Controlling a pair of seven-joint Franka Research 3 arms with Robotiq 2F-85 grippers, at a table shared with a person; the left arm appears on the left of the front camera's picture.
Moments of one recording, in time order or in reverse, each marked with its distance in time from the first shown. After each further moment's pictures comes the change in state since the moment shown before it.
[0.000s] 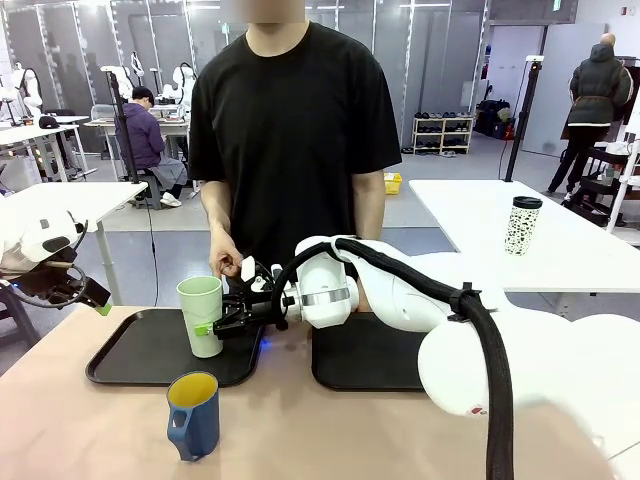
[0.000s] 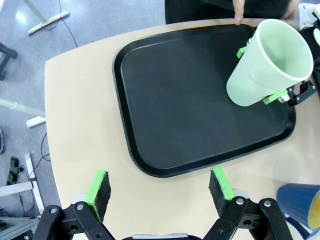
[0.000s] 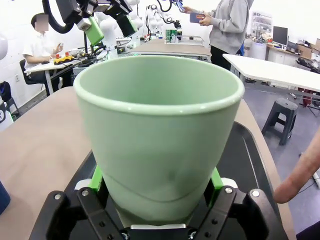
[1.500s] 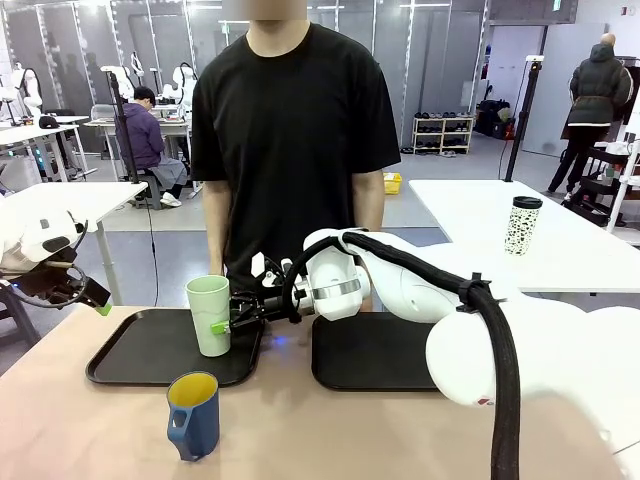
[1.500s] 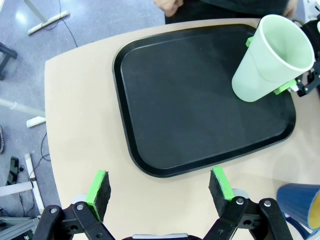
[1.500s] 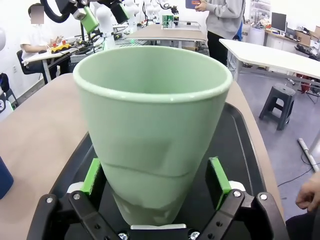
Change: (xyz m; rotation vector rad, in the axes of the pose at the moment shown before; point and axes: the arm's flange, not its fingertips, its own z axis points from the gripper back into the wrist) left arm 0.000 0.000 0.000 0.000 0.000 0.000; right arm 0.004 -0.008 0.030 -0.015 0.079 -0.015
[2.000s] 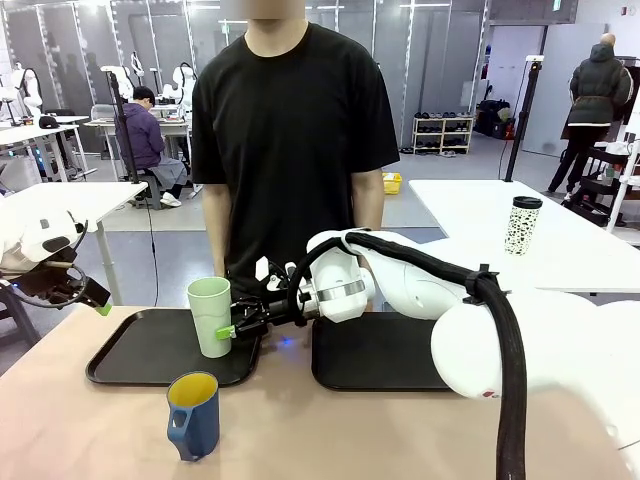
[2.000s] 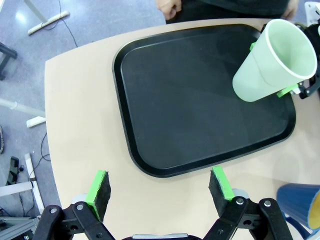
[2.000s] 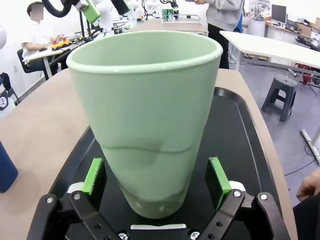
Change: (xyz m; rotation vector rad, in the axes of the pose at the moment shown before) left arm 0.000 0.000 0.000 0.000 0.000 0.000; right arm -0.009 0.005 0.010 -0.001 0.028 -0.030
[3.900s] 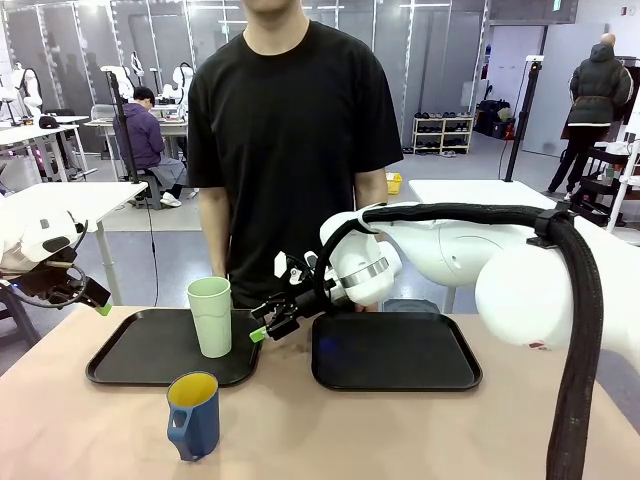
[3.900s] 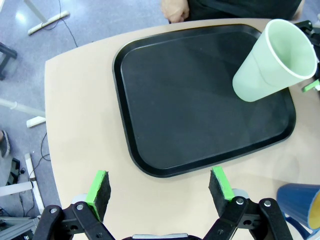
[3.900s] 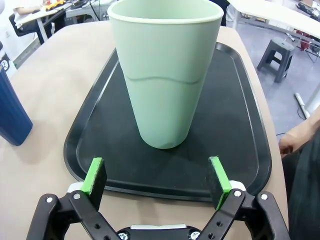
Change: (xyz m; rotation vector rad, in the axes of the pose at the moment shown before) left arm 0.000 0.000 0.000 0.000 0.000 0.000; right arm 0.018 0.021 0.061 -0.042 0.240 0.008
